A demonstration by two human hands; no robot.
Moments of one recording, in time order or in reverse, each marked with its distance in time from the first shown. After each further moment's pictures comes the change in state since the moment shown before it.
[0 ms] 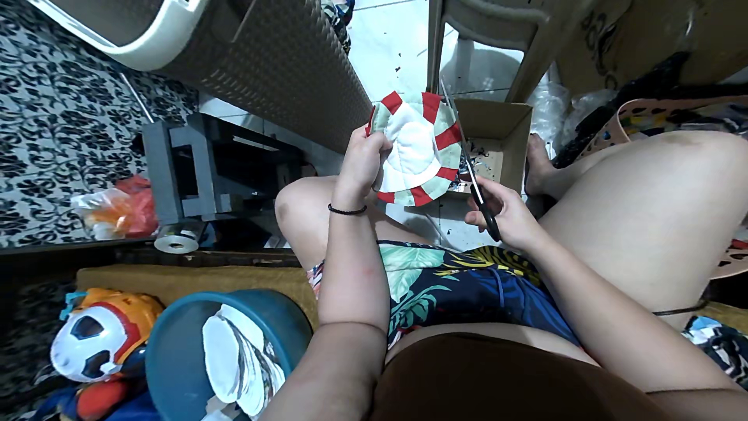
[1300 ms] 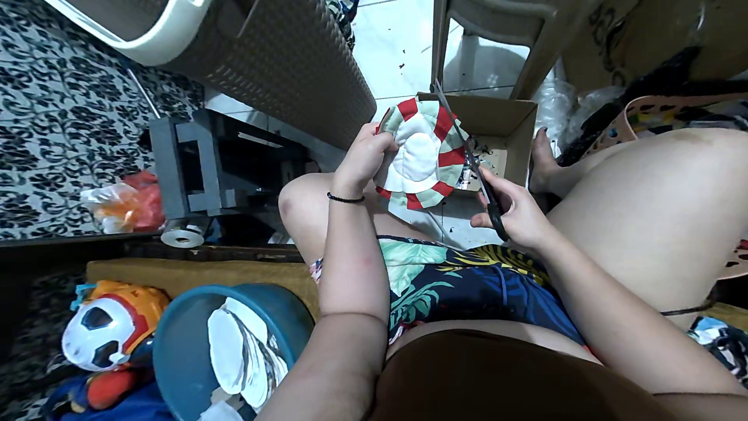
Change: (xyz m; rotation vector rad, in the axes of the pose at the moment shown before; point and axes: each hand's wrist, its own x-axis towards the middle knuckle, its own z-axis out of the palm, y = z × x) left_hand 0.008 -0.003 -0.012 0.130 -0.197 0.036; right_hand -0.006 -0.005 -0.007 -0.076 0.017 -0.049
